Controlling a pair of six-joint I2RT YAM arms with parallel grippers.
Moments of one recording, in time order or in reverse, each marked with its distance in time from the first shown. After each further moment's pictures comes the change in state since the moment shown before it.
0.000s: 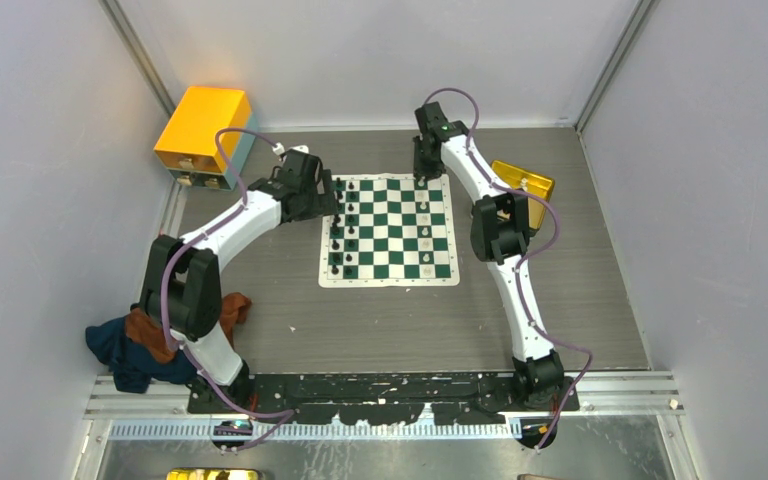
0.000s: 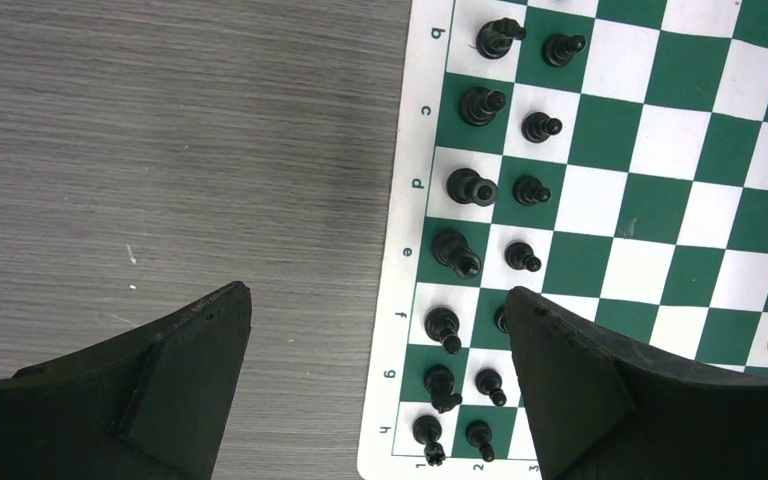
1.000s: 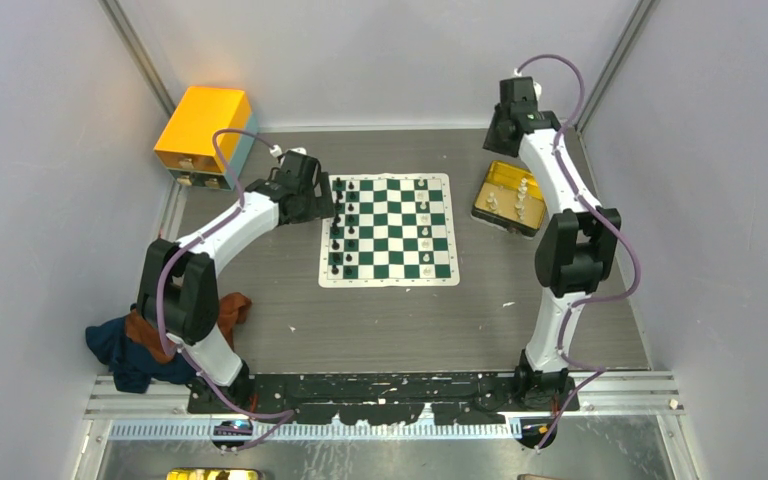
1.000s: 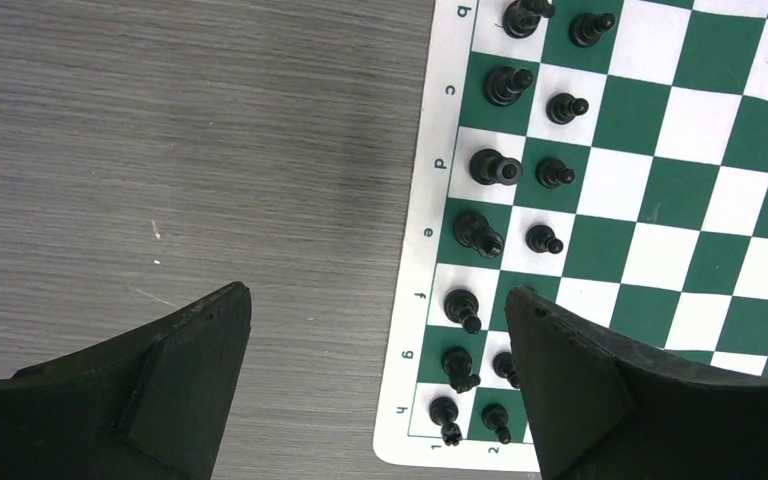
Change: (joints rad) left arm 0.000 -0.026 -0.011 -0.042 -0.018 0.000; right arm -0.213 -0.626 -0.557 0.198 0.139 0.027
